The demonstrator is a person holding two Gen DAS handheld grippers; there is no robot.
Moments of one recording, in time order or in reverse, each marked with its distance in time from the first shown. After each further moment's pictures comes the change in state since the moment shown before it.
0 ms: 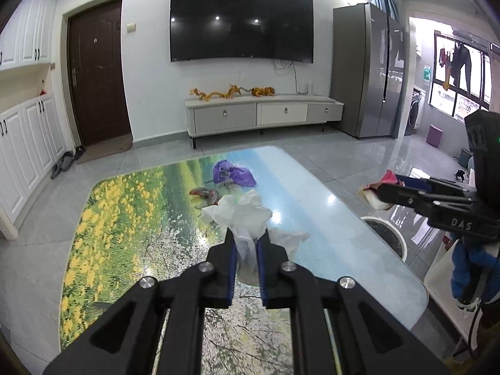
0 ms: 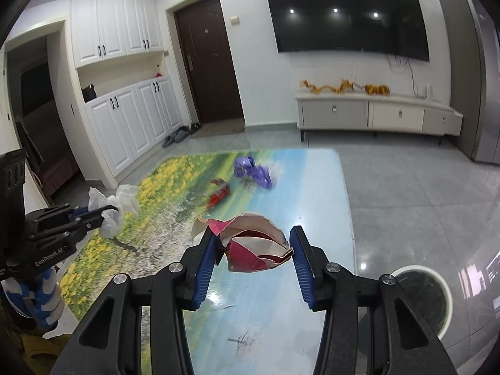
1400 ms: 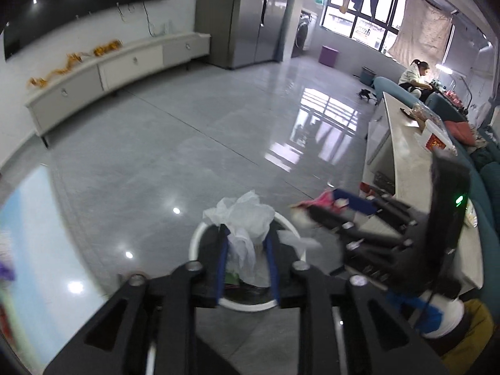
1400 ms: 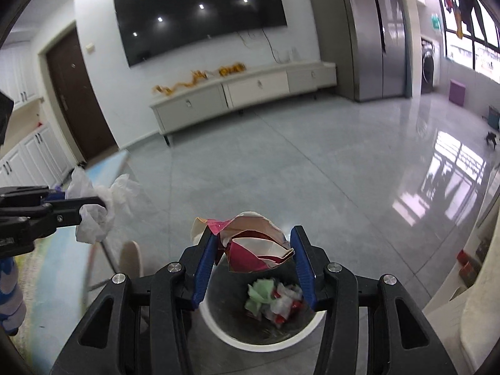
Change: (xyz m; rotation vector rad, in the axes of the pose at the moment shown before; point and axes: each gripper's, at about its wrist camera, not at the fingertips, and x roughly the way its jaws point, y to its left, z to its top) left arm 0.244 -0.318 0.083 0.283 0.347 -0.533; right arm -0.018 -0.311 -0.092 0.377 0.056 -0.454
